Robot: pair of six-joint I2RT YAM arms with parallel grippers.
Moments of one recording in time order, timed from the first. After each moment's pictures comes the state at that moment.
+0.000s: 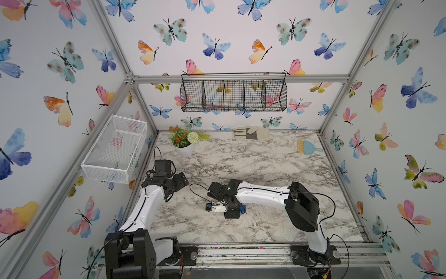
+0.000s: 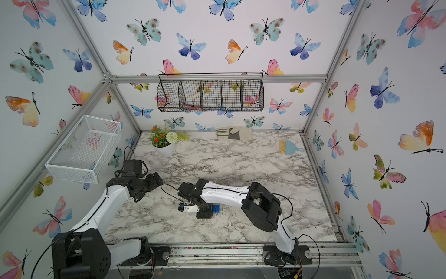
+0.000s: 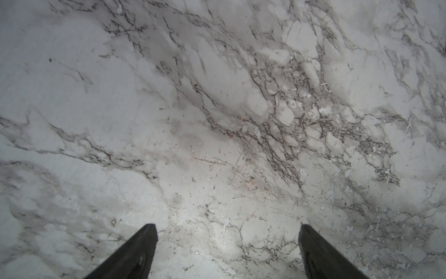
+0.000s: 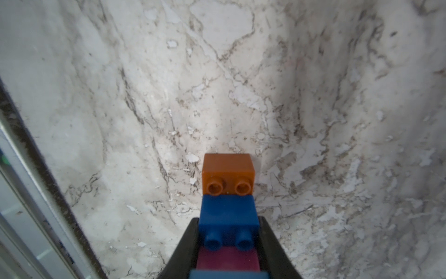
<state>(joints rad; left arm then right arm) 0.04 1.20 0.80 -0.66 0.08 -0.49 1.20 2.07 1.60 -1.05 0.05 -0.45</state>
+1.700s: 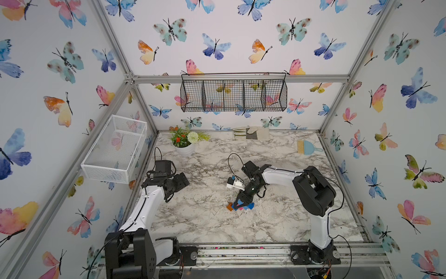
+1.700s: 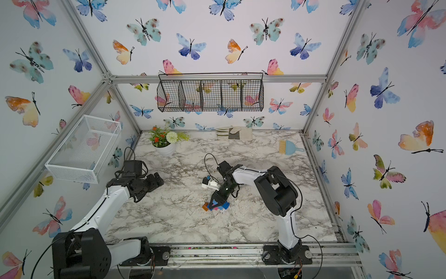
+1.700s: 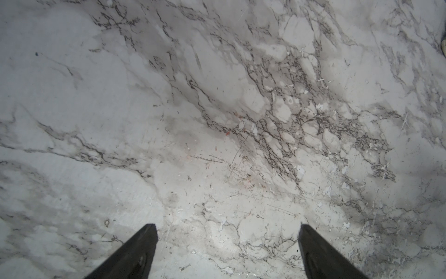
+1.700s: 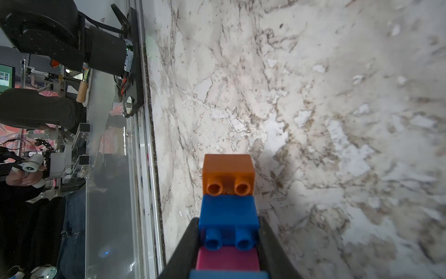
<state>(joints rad) 0.04 1.20 0.79 -0.65 0.10 -0.49 0.74 2.03 1.26 -0.69 -0.85 -0.38</state>
